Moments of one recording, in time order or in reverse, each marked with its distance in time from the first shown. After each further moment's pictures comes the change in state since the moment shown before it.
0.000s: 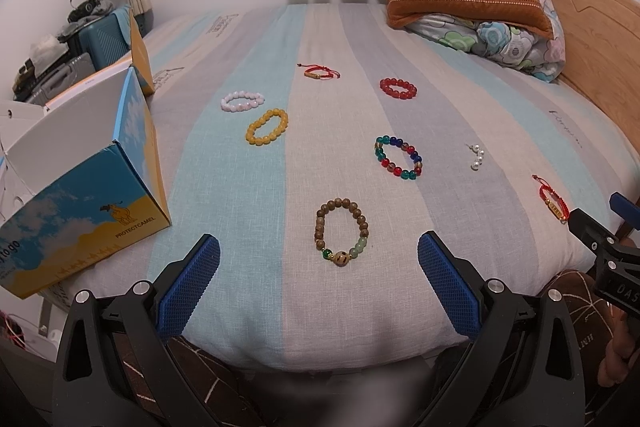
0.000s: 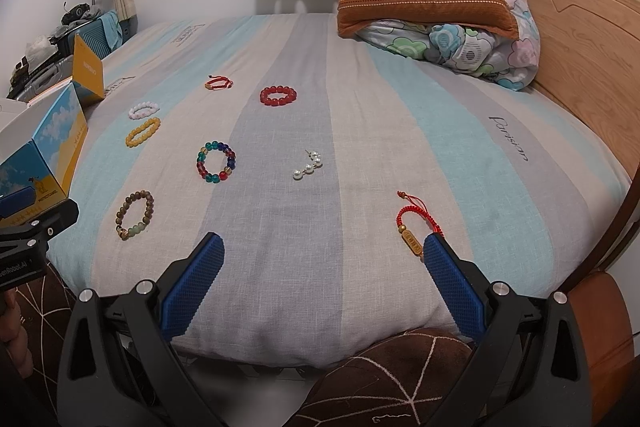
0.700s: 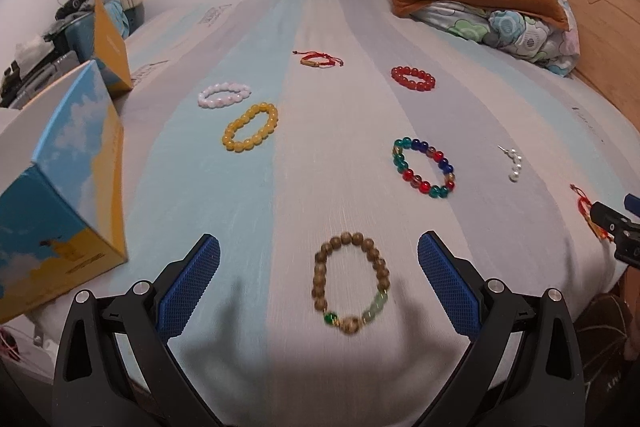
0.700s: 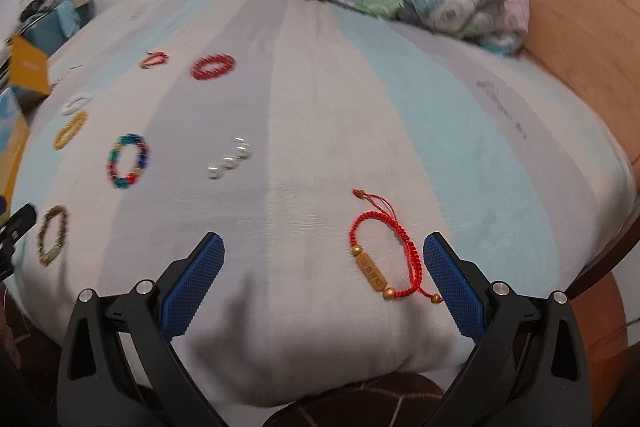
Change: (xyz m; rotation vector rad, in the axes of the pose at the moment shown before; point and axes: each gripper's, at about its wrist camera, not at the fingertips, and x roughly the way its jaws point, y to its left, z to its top) left arm 0.086 -0.002 0.019 0.009 0.023 0.002; right arm 0.095 -0.047 0.019 0.059 0.145 -0.092
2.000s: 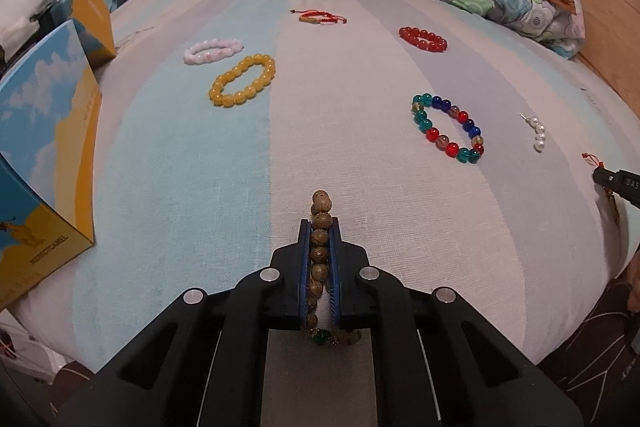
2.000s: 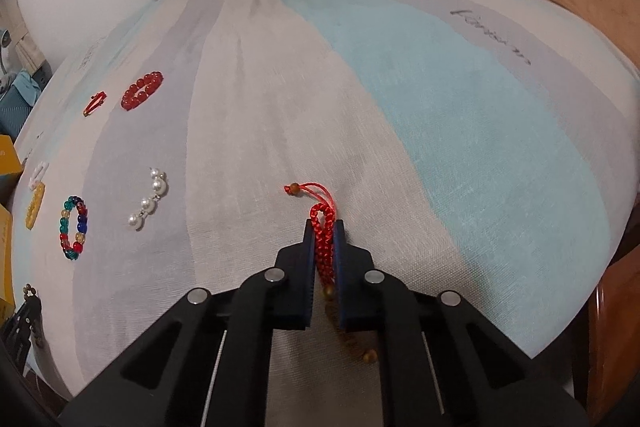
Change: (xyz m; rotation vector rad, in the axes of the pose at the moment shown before) left arm 0.035 0.013 -0.014 -0.004 0.103 -0.035; right arm 0.063 -0.051 0.010 0.241 0.069 0.040
